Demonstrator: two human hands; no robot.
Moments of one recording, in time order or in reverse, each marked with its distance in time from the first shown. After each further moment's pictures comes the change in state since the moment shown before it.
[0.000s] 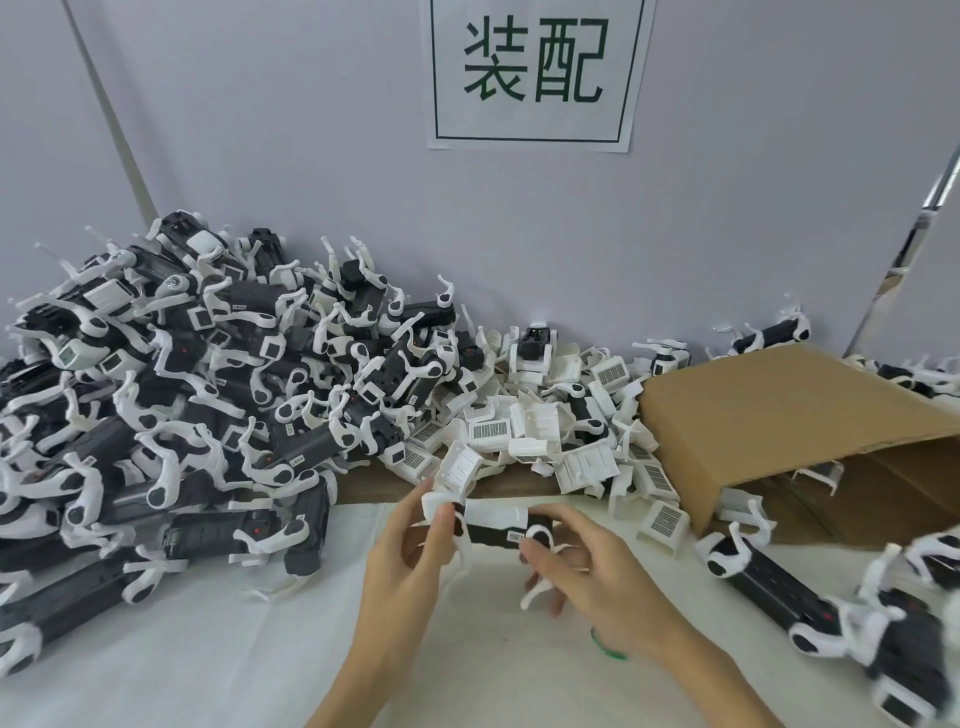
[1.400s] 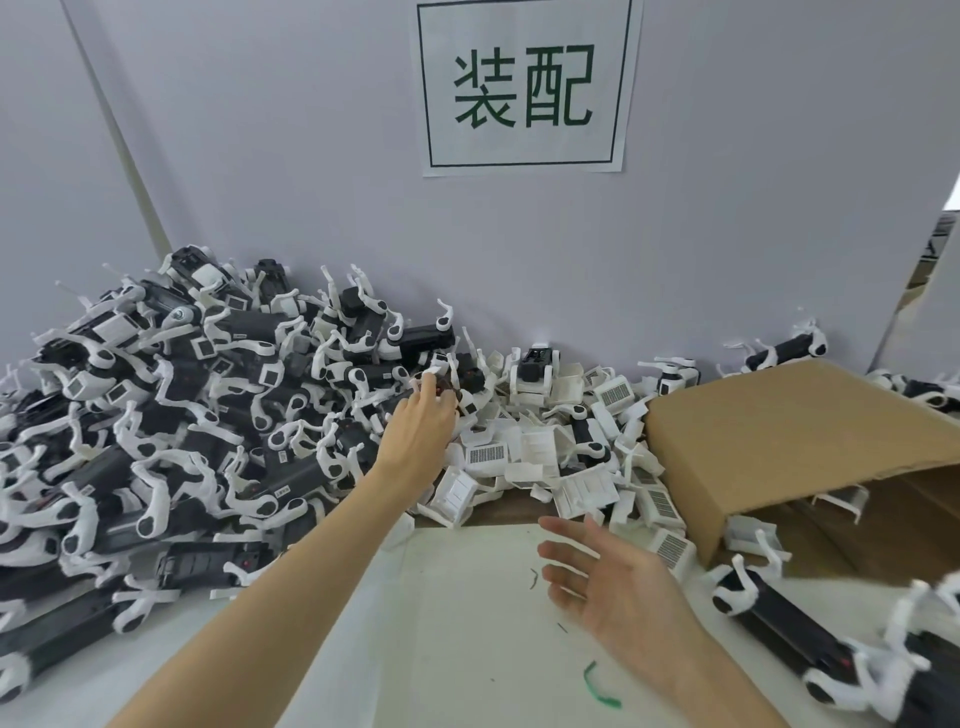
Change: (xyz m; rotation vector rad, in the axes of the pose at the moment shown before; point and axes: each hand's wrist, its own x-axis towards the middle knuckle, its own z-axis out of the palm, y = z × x) left_hand 0.180 0.033 0.033 1.598 -0.107 0.585; right_hand 0.026 0.027 -0.033 0.920 -0.098 0.310
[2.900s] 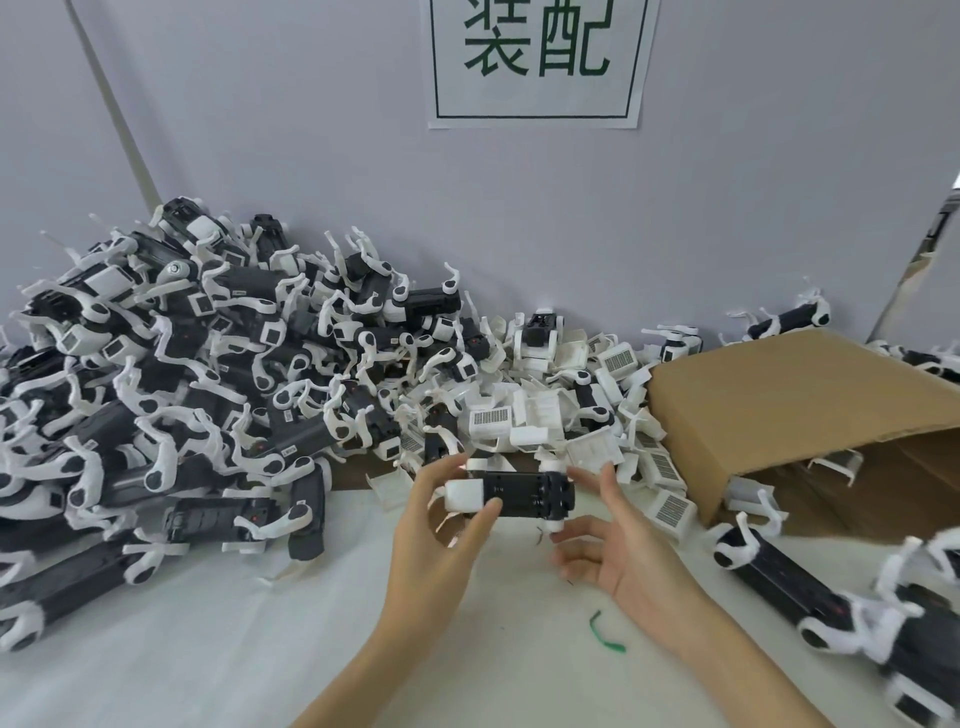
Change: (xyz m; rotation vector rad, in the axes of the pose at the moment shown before) left_hand -0.164 0.069 -0.009 -1.630 0.138 -0.469; right_hand -0.008 0.007 0.014 -0.227 0.166 -0.121
